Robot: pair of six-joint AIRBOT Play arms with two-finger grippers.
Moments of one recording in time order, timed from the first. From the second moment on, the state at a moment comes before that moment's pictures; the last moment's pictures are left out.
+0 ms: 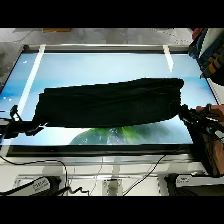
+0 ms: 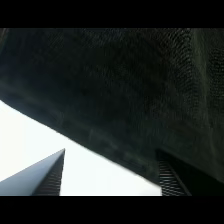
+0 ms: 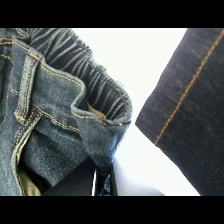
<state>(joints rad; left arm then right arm) 0.55 -1.32 0.72 0.86 -0.81 -1.15 -0.55 -1.53 0.74 -0.27 0.53 0.92</state>
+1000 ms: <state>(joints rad) 0.54 -1.06 0.76 1.18 -0.78 -1.26 -0.55 -0.91 0.74 -1.19 0.86 1.39</state>
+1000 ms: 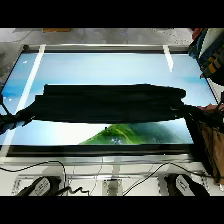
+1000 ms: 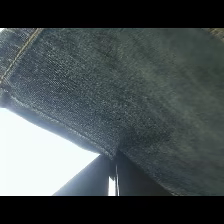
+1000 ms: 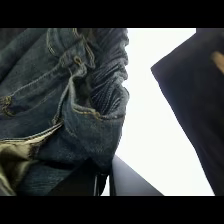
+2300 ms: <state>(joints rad) 0.26 -1.41 1.32 1.54 -0.78 -1.51 -0.55 -0.91 0.78 -1.30 0.74 1.77</state>
